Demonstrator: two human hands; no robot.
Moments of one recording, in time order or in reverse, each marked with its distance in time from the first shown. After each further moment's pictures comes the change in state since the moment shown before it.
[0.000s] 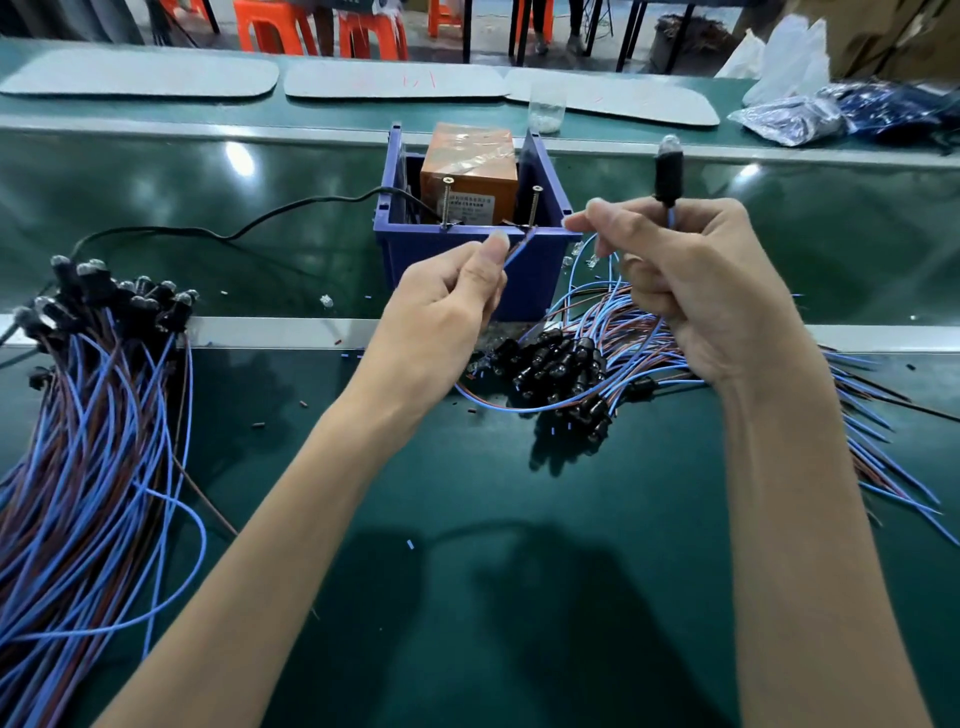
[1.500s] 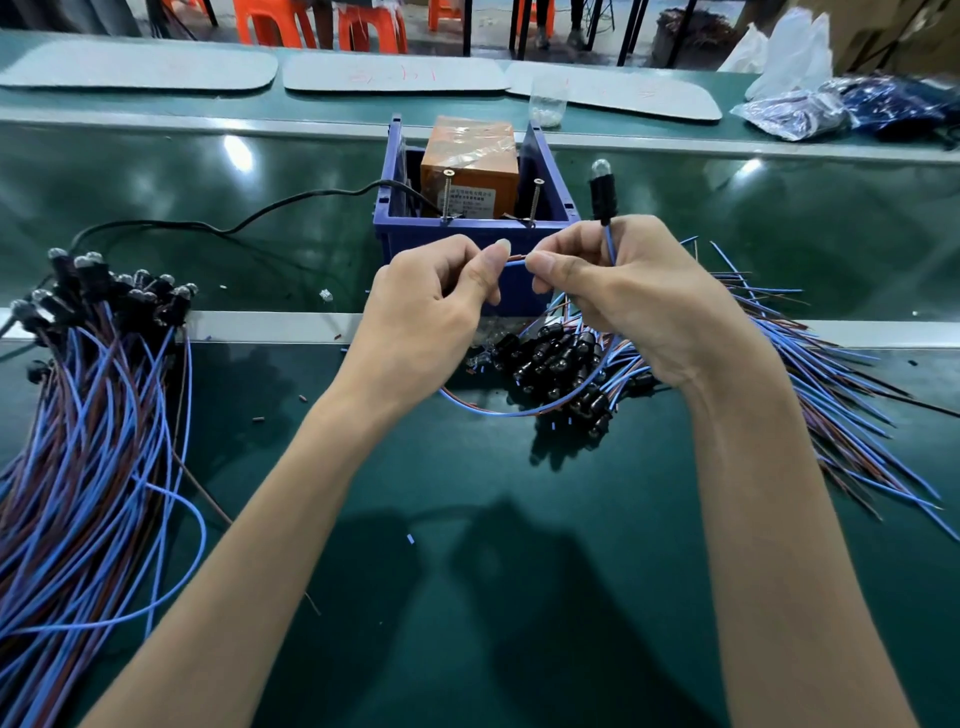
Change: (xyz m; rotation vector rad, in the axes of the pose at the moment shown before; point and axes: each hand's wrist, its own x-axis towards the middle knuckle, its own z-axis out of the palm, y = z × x) left_hand 0.002 -0.004 -0.008 0.272 0.074 0.071; right_hand 0.000 0.006 0.022 -0.318 -0.181 0.034
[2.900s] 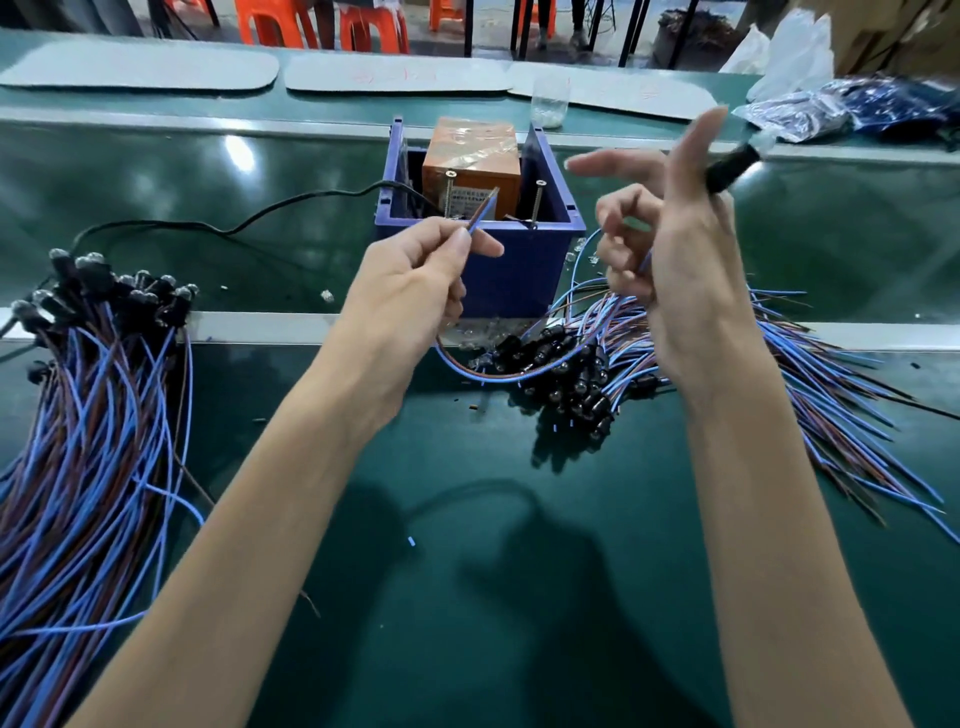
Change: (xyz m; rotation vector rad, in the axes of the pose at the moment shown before) left_hand 0.004 0.008 -0.007 -0.357 0.019 -0.253; right_hand 0.003 -0.004 -0.004 0.333 0.286 -0.084
